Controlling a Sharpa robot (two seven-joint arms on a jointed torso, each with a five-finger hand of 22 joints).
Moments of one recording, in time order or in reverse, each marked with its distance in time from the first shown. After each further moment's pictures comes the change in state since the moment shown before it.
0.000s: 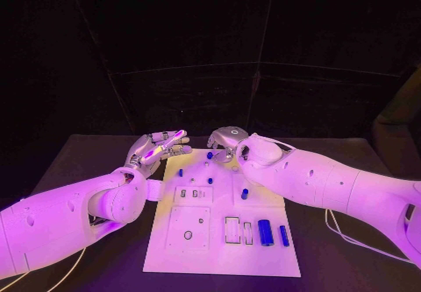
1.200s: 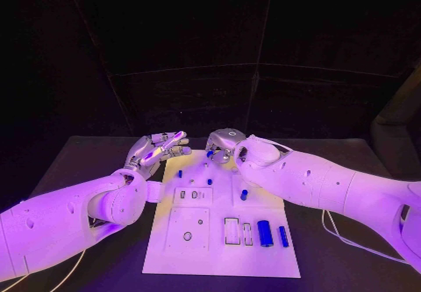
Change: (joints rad) left arm -0.003 0.006 0.000 -0.002 0.000 -0.002 0.007; left_hand 0.000 0.000 0.000 0.006 0.000 0.000 0.000 0.004 0.001 0.000 0.000 0.007 0.000 0.004 -0.004 0.004 0.000 0.000 0.000 0.000 0.004 0.001; right arm -0.005 0.023 0.000 -0.026 0.032 0.002 0.032; right_hand -0.010 0.091 0.089 -0.080 0.046 0.174 -0.011 0.000 0.000 0.132 -0.013 -0.024 -0.002 0.000 -0.014 0.000 0.040 0.000 0.020 -0.020 0.005 0.028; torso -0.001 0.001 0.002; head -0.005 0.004
